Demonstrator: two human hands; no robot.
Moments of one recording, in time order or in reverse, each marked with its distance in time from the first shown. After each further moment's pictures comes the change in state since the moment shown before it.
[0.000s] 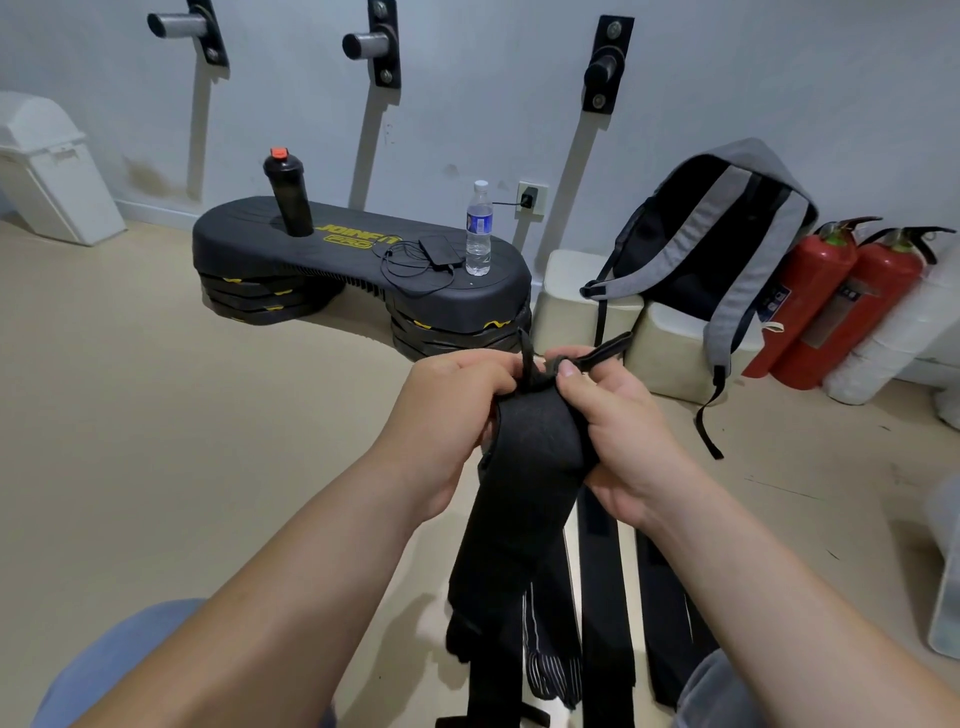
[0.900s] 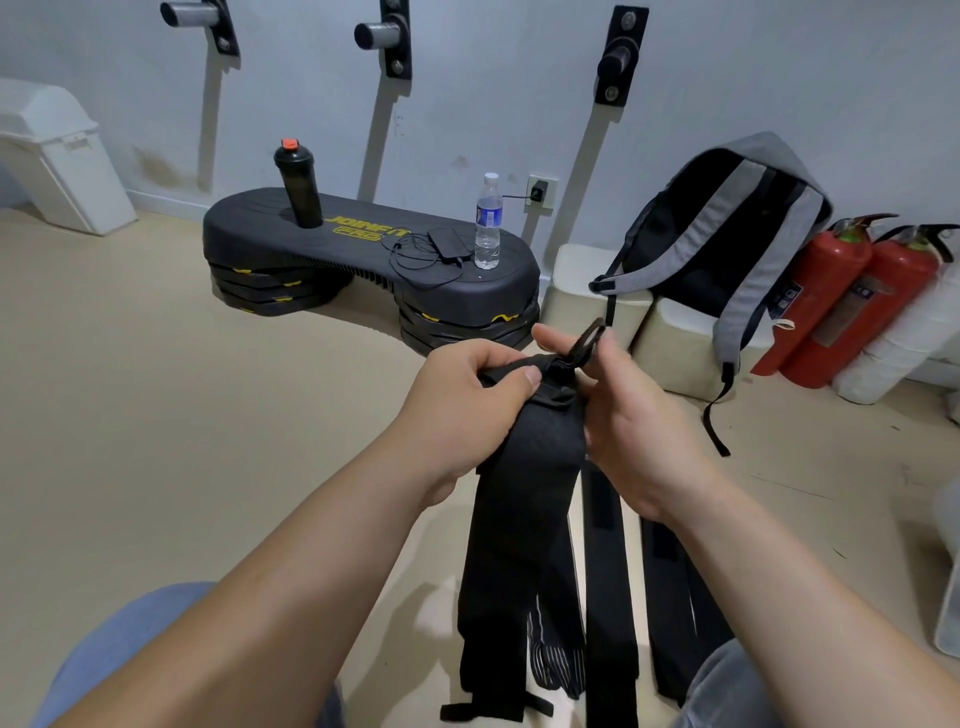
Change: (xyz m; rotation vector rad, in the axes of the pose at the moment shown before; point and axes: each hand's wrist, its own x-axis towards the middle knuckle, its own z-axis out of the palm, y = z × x) left_hand 0.002 -0.009 -0.009 0.255 0.050 0.104; right_hand -0.004 -0.002 -0.003 -0.104 -0.146 0.011
